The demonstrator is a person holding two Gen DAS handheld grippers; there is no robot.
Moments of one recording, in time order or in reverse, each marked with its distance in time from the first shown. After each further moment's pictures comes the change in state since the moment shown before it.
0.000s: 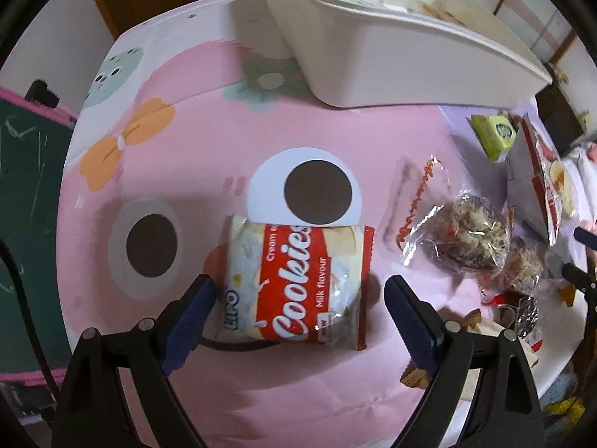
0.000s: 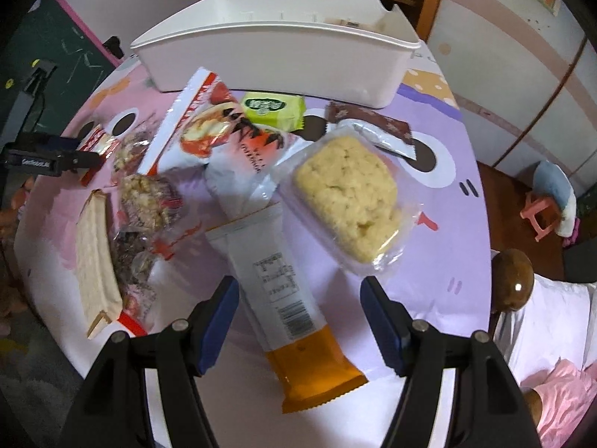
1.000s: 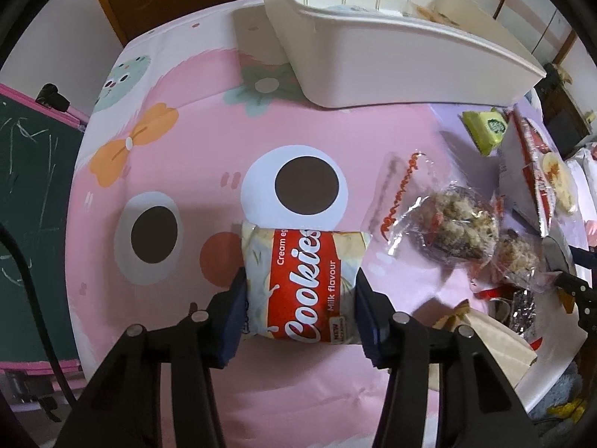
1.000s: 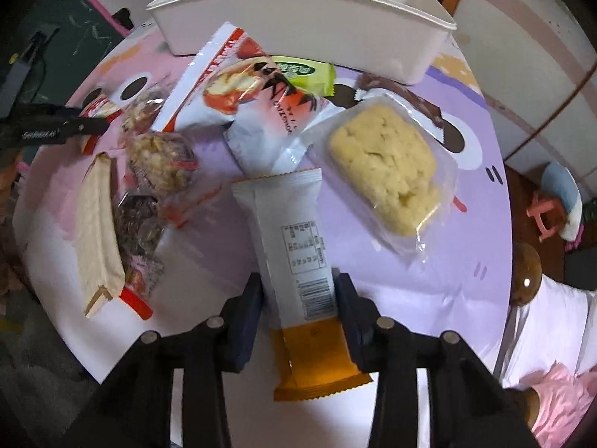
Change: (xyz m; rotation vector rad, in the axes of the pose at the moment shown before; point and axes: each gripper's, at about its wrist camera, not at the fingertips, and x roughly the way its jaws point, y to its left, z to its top) left arm -0.022 -0.010 -0.023 -0.028 -0.050 0.026; right arm 0.011 0.026 -0.009 -0.041 0.078 0.006
